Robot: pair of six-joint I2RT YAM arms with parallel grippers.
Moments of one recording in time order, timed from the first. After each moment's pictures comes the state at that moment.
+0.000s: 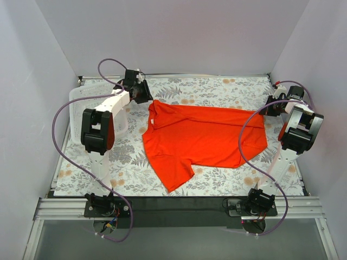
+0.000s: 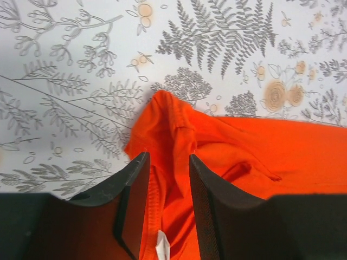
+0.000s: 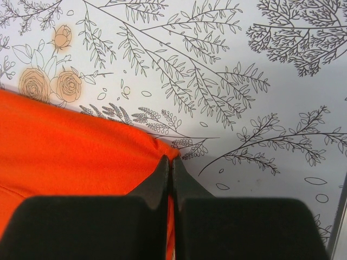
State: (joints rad) left arm -0.22 2.14 1.72 -0.37 0.15 -0.46; right arm -0.41 2.19 1.57 -0.38 -0.59 -0.24
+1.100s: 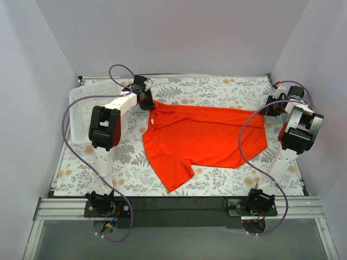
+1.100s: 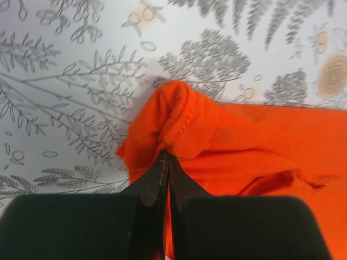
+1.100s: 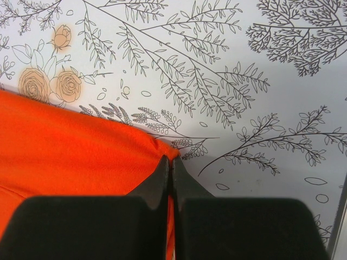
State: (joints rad) left arm -0.26 2.27 1.78 -0.43 0.13 -0.47; right arm -0.41 2.19 1.57 -0.38 -0.59 -0.24
